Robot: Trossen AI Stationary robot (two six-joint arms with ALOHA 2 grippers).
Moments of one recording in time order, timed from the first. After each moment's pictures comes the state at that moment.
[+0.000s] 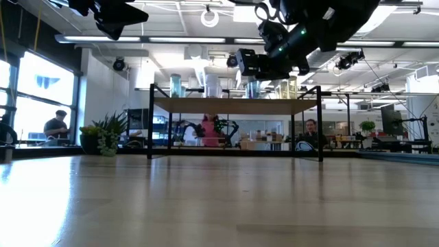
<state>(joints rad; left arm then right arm) -0.22 0.87 0.54 0.02 -0.30 -0.10 -0.06 1.60 0.84 0.44 1.01 0.16</state>
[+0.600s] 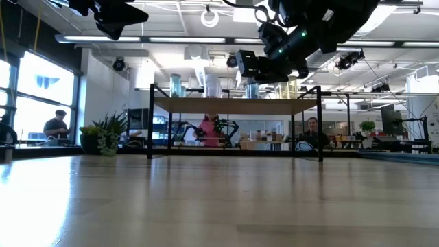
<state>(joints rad) -0.22 0.87 0.54 0.02 -0.30 -0.10 -0.08 1.60 0.84 0.41 0.97 0.20</state>
